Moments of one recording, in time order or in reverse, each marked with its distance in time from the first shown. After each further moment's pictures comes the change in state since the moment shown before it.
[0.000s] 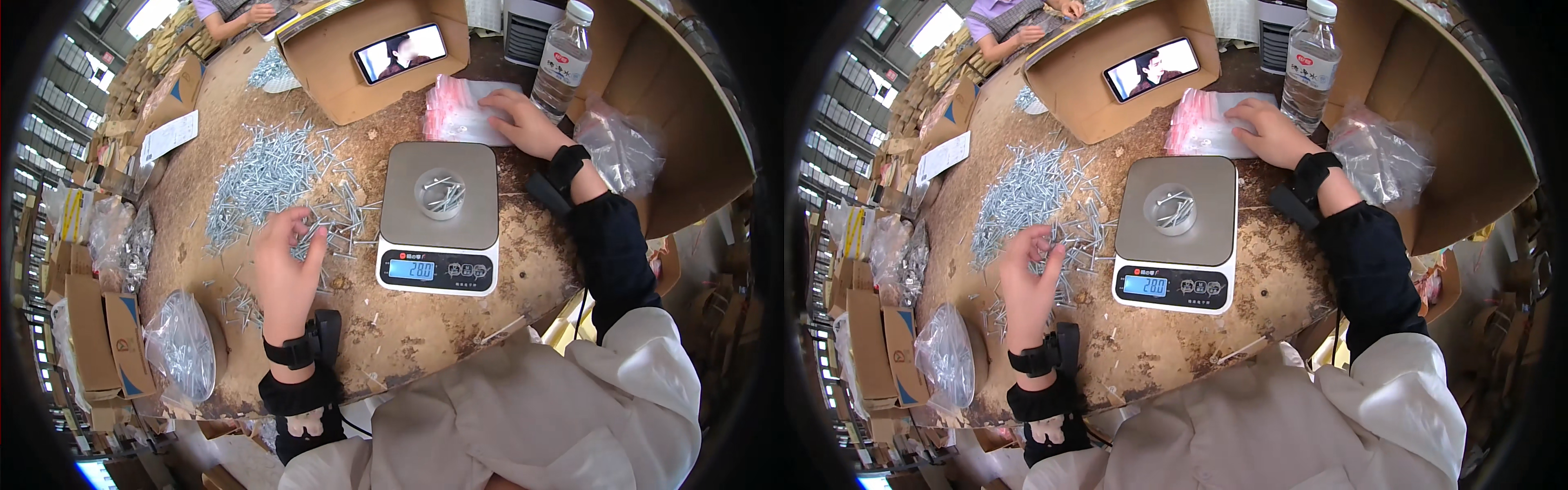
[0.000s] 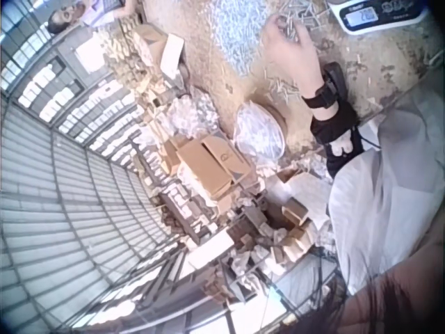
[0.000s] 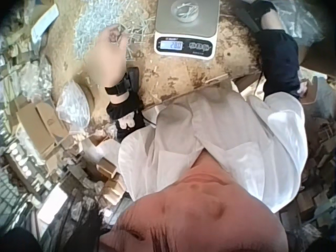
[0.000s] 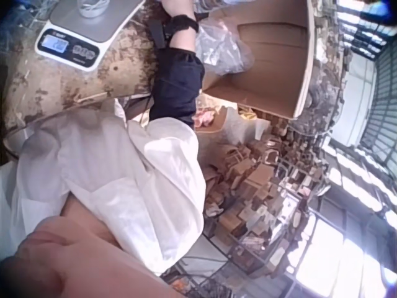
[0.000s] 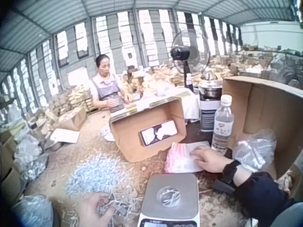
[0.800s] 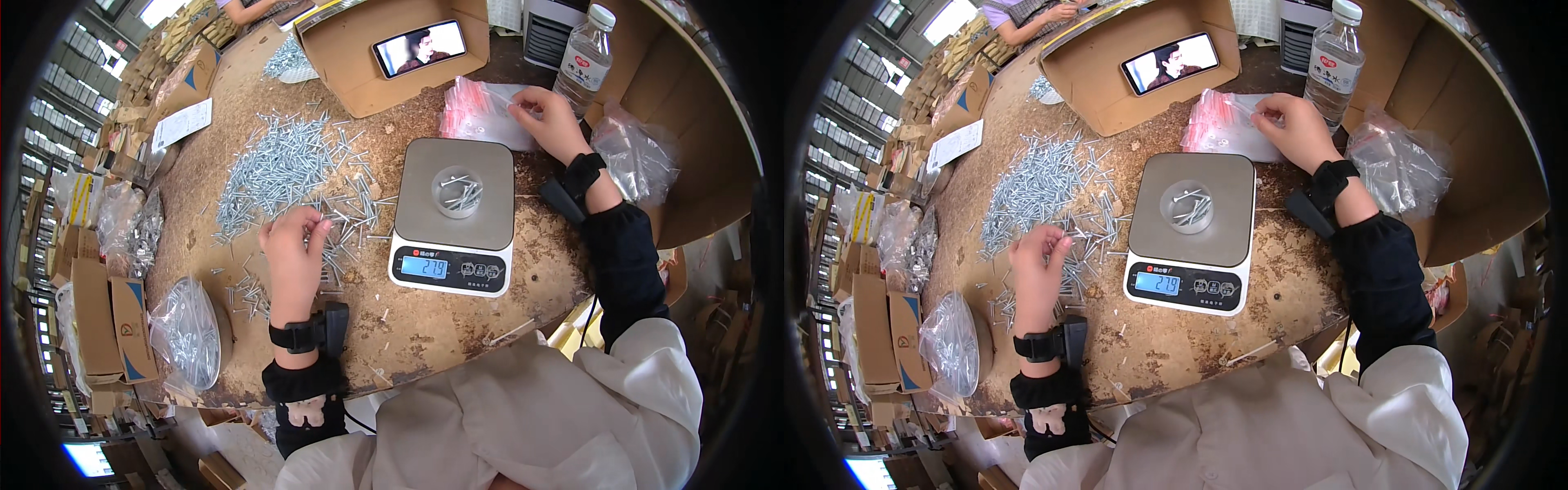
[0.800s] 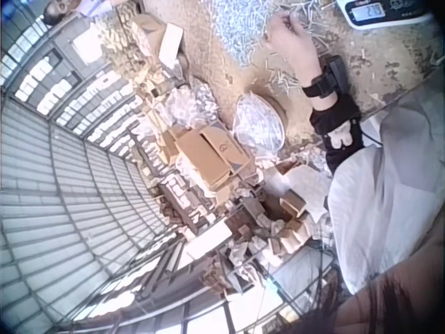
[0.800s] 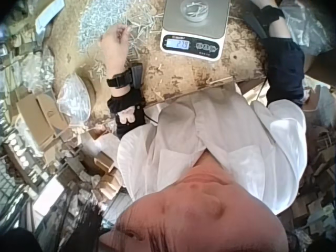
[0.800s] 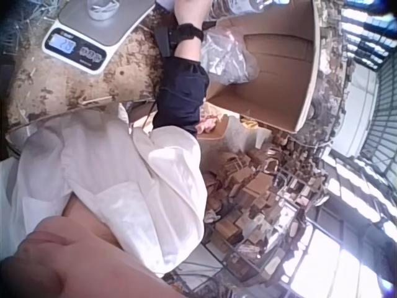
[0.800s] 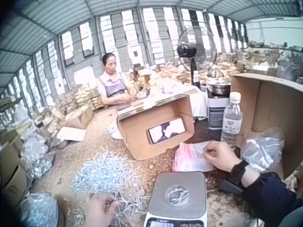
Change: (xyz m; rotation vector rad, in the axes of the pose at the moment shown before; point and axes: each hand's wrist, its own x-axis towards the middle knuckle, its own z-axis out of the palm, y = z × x) left_hand -0.002 -0.028 0.006 0.149 -0.078 -0.031; right_hand -0.002 -0.025 -0.011 0.059 0.229 0.207
